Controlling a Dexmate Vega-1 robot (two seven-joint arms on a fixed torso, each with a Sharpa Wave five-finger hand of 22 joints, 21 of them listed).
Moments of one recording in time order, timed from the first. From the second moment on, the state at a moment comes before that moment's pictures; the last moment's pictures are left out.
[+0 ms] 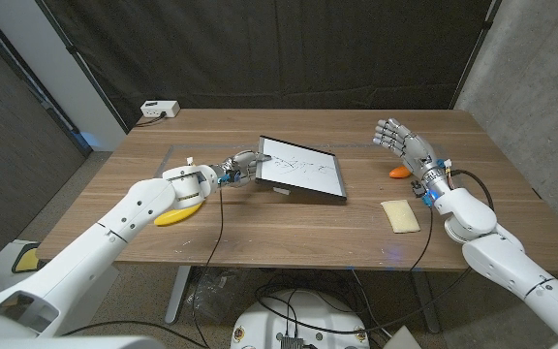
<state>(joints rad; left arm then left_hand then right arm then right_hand) 0.90 0.70 0.35 -1.88 -1.26 0.50 0.33 1.25 0.18 0.61 -0.07 0.20 0.57 0.17 0.26 0.21 0.72 0.05 0.25 0.20 0.84 -0.05 0.24 0.18 0.95 0.01 0.29 0.17 -1.19 -0.75 -0.21 -1.69 0.53 0.44 0.00 0.38 0.08 0.28 -0.17 0.18 0.27 0.01 0.21 0.19 0.32 0.01 0.25 0.18 0.31 0.03 0.20 0.18 0.37 -0.02 0.25 0.18</state>
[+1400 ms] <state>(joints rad) 0.90 0.64 0.36 -1.85 -1.21 0.43 0.30 1.24 0.17 0.65 -0.06 0.20 0.58 0.15 0.25 0.21 0.74 0.03 0.24 0.20 0.85 -0.05 0.21 0.18 0.95 0.00 0.28 0.18 -1.38 -0.78 0.02 -1.71 0.04 0.66 -0.20 0.53 0.02 0.31 -0.18 0.18 0.36 -0.07 0.23 0.19 0.43 -0.07 0.26 0.18 0.41 -0.01 0.20 0.18 0.48 -0.05 0.26 0.18</state>
